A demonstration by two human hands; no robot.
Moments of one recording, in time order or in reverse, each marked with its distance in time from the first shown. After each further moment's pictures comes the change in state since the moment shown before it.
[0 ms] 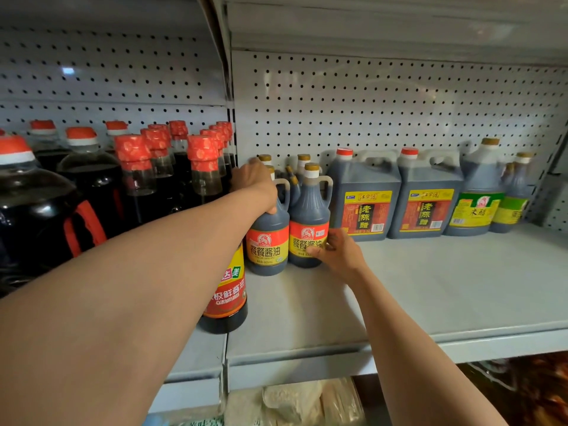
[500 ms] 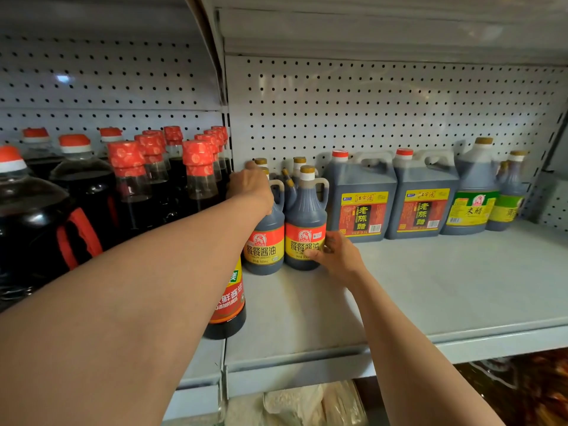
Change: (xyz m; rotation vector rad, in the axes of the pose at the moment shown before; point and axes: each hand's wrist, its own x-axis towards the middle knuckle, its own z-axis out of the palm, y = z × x) left_hand 0.016 -0.002 0.012 -0.120 0.057 -0.010; right_hand -0.003 -0.002 -0.001 0.007 0.010 0.004
